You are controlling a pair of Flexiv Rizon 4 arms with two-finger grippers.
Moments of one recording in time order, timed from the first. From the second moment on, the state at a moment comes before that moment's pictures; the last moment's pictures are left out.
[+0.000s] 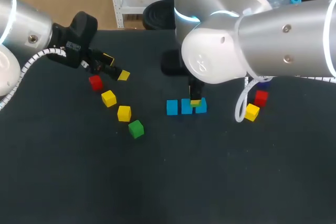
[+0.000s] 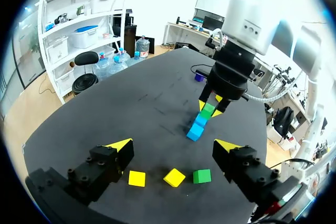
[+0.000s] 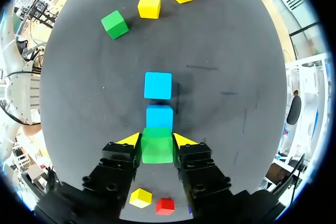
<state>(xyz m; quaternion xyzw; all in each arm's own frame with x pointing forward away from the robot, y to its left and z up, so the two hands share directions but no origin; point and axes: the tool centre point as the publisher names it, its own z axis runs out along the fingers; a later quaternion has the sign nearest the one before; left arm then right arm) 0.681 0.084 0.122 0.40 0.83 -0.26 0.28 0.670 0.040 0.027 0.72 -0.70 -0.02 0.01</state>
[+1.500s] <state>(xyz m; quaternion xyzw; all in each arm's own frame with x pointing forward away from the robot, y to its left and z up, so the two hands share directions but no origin) 0.681 0.084 0.122 0.40 0.83 -0.26 0.28 0.690 0.034 0.074 0.69 -0.72 -0.03 -0.07</state>
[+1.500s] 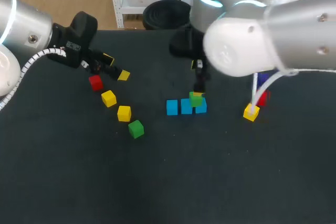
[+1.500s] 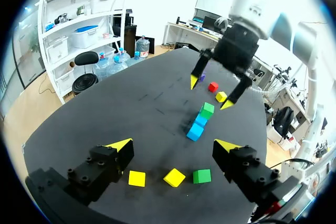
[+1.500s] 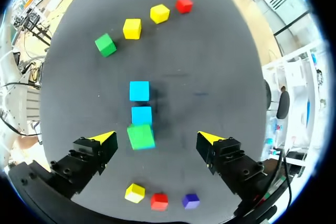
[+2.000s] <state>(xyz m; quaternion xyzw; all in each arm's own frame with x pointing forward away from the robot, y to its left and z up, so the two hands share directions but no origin) 0.681 0.084 0.122 0.40 0.83 -0.26 0.28 0.691 0.006 0.145 0.68 -0.71 0.00 -0.17</state>
